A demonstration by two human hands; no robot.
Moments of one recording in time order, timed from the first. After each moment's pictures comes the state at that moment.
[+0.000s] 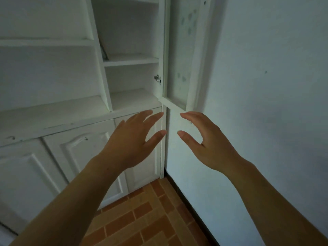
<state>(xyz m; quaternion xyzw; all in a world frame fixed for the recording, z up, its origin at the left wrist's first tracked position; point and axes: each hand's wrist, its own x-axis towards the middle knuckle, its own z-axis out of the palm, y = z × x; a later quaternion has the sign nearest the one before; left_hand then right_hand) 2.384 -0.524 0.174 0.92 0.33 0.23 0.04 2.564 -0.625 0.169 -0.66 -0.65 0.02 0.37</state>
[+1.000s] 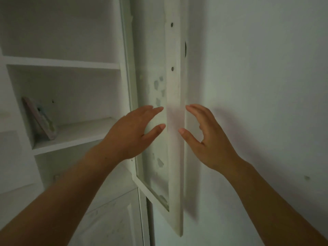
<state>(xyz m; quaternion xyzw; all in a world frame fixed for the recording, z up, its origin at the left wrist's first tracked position) 2.659 -0.247 0.325 0.92 0.23 0.32 -0.03 2.829 -0.361 0.292 -0.60 -0.62 -0.16 0.48</state>
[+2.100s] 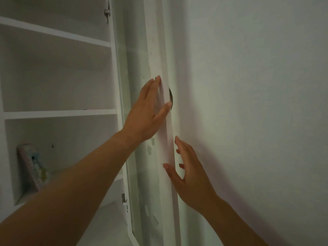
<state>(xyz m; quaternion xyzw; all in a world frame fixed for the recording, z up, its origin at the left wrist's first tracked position) 2.762 -0.223 0.447 0.83 0.15 0.53 -0.05 2.862 -0.301 0.309 -0.54 -0.63 -0.12 0.55</state>
